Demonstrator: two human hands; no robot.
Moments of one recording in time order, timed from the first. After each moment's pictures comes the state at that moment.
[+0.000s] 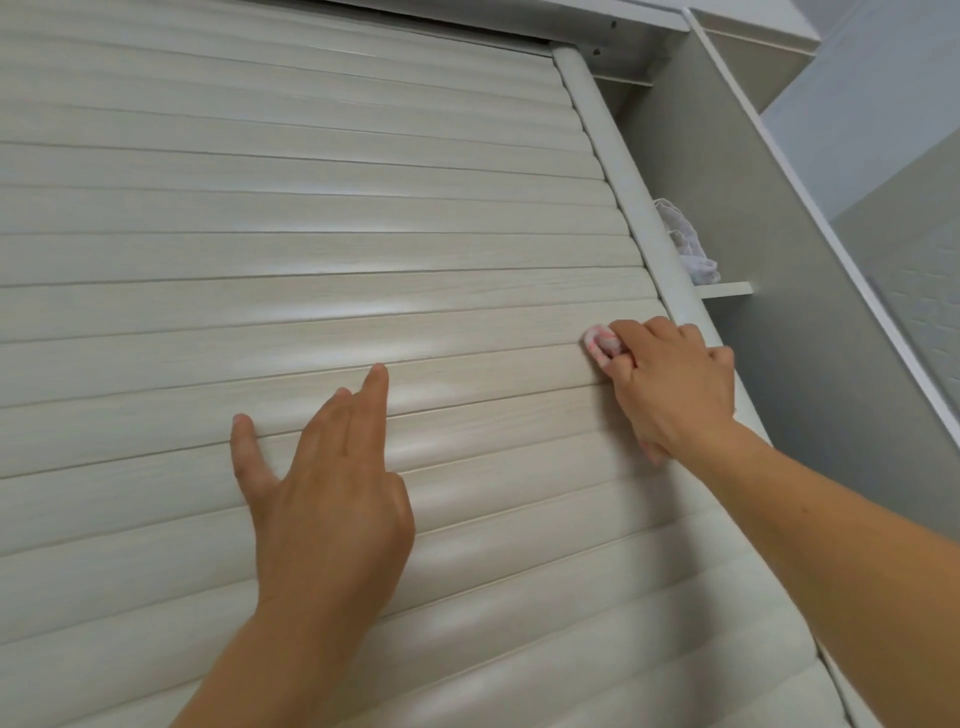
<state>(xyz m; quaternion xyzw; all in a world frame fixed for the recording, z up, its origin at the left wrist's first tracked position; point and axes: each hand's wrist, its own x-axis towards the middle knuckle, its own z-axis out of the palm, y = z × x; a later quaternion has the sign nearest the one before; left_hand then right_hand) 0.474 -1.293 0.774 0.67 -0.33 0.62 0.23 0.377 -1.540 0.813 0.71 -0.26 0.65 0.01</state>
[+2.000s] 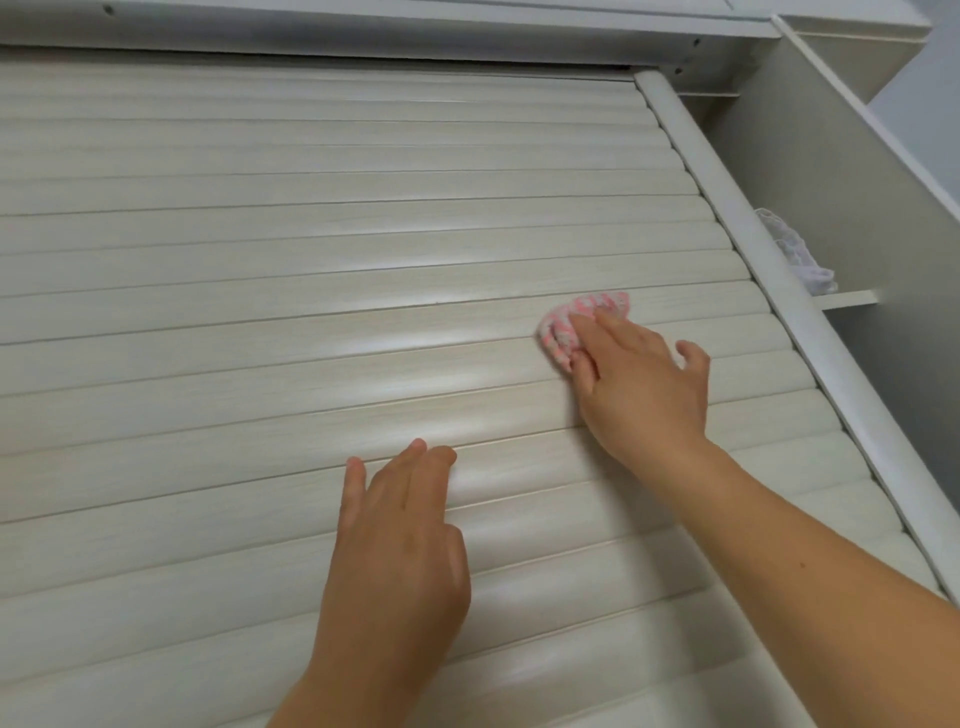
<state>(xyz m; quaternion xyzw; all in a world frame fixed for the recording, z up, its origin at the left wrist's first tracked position) 0.510 -1.250 0.770 0.54 -0.43 0.68 0.24 0.425 -1.432 0.840 0.73 -0.17 0.67 -0.01</state>
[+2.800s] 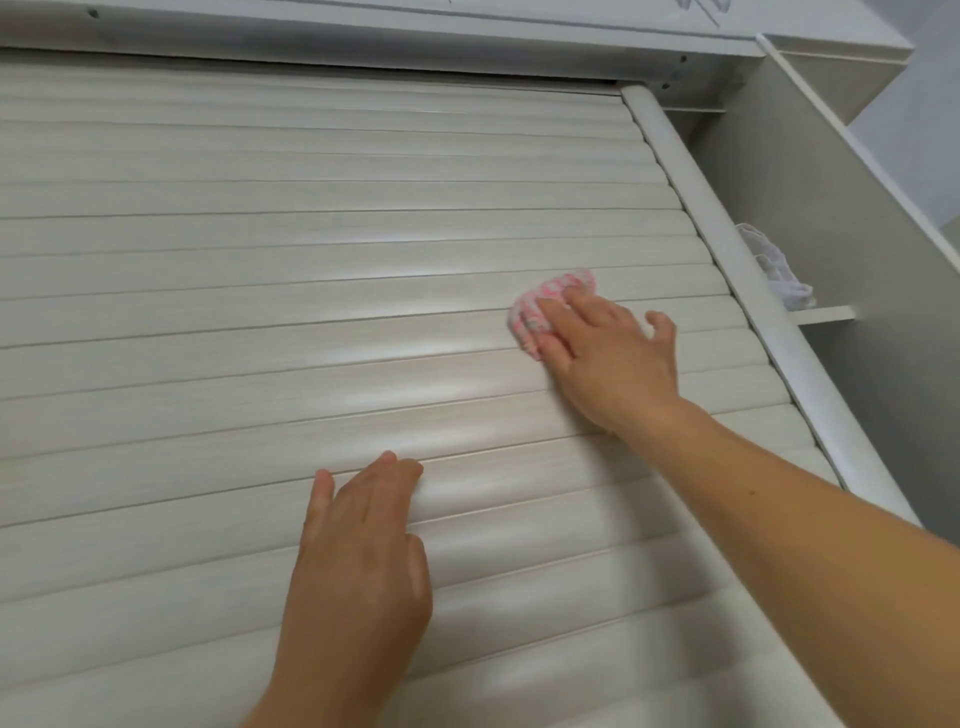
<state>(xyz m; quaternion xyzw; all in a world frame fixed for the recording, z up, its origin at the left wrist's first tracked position) 0.512 -1.249 0.772 0.54 -0.41 0.70 0.23 0.420 -1.453 0.878 0.75 -0.14 0.65 0.04</state>
